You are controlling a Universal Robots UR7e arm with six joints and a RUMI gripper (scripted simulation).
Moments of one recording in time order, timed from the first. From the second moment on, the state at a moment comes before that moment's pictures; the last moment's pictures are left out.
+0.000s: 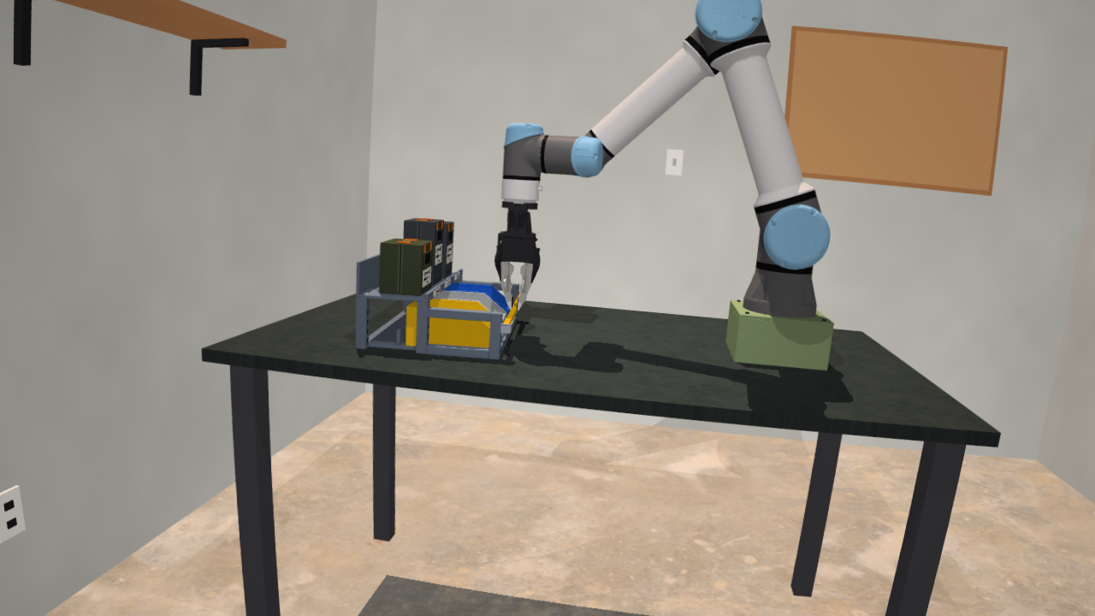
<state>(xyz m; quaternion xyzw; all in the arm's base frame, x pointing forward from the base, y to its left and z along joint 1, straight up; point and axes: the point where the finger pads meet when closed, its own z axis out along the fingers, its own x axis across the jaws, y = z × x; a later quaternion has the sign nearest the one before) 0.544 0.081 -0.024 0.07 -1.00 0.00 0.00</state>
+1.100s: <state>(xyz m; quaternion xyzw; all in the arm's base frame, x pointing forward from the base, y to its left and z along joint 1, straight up) 0.544 0.081 -0.023 0.07 -1.00 0.00 0.00</state>
